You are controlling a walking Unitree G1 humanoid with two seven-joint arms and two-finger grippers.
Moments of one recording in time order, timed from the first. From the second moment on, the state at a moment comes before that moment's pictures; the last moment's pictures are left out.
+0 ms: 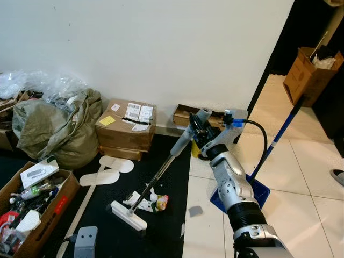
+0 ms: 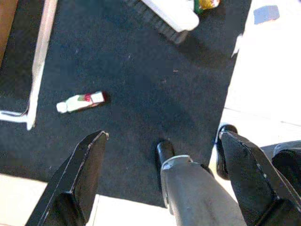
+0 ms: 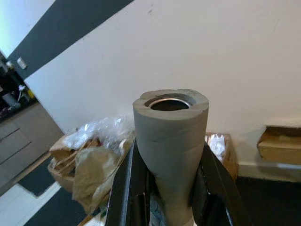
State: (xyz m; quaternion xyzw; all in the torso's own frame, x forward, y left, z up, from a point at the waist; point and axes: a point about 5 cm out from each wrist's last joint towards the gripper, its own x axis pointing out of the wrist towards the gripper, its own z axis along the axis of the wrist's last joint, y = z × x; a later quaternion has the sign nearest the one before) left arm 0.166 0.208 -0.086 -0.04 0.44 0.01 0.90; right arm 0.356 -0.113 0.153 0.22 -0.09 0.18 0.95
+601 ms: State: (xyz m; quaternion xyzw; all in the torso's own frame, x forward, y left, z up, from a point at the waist) left arm 0.157 0.205 -0.090 -0.04 0.45 0.00 0.89; right arm 0.355 -0.091 0.152 0.23 -0.07 0.20 0.95
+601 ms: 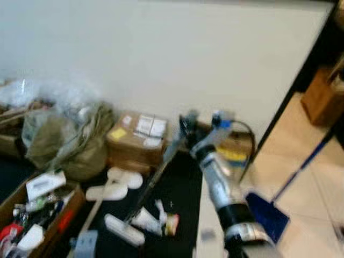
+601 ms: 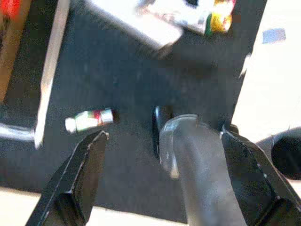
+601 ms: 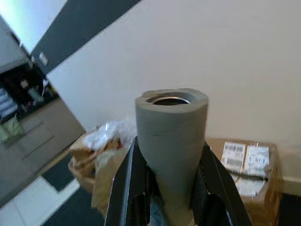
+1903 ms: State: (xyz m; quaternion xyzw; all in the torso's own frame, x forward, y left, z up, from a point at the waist) left arm 0.133 0.196 -0.099 0.00 0.48 -0.05 0.88; right arm 0.339 -0.124 0.077 0.42 0.13 -0.05 0.90
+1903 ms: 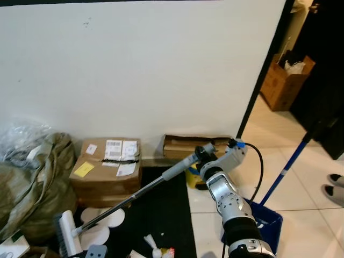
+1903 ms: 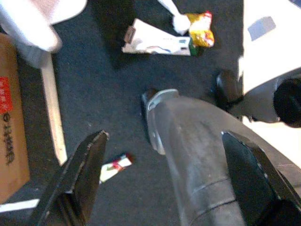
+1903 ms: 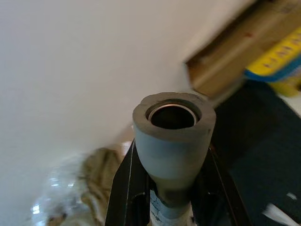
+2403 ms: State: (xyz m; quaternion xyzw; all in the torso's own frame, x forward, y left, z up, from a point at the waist) left arm 0.145 0.204 -0.092 0.03 0.45 -0.06 0.89; right arm 0.322 -0.120 0.053 0.30 0.14 -0.11 0.94
